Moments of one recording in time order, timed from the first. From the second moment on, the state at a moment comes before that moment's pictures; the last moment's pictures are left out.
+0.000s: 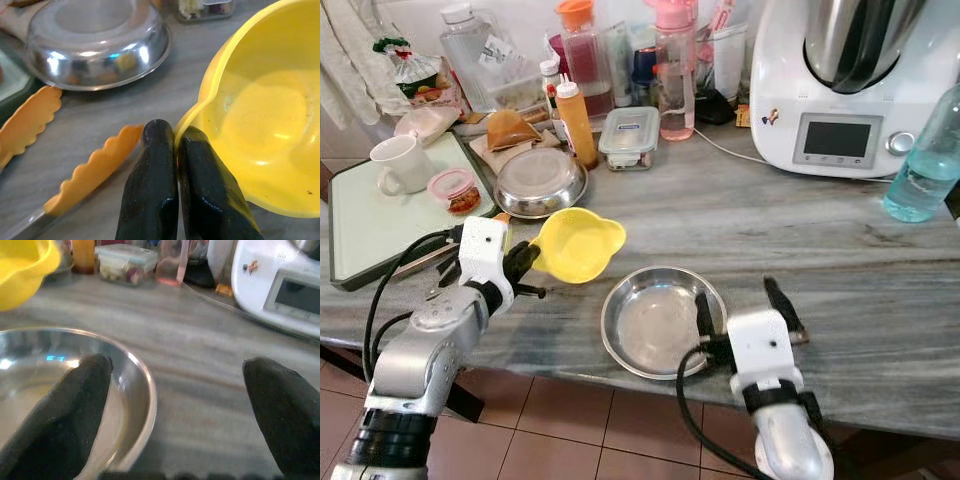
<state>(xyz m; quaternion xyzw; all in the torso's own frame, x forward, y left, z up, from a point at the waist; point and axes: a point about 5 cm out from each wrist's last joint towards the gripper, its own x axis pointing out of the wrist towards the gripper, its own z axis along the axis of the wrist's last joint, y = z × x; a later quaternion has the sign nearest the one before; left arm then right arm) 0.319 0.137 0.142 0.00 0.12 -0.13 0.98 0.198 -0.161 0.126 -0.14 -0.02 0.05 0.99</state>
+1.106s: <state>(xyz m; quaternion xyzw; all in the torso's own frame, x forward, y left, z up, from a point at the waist) 0.341 0.127 0.145 -0.01 0.23 -0.16 0.96 0.194 -0.147 0.138 -0.11 -0.03 0.12 0.99</state>
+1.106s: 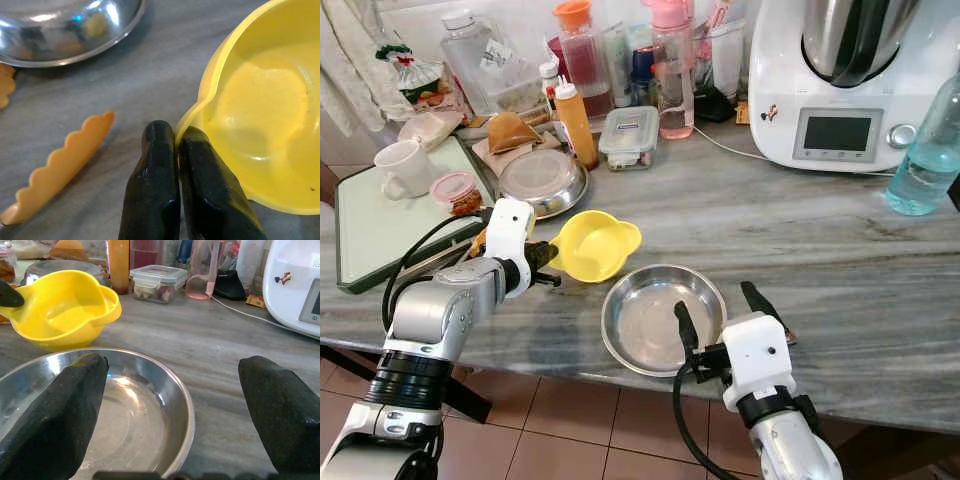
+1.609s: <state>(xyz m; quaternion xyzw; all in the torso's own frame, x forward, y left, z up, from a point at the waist) 0.341 0.125 0.154 -0.02 0.24 -0.19 0.95 0.195 -0.143 0.138 -0.10 -0.04 0.12 0.99</state>
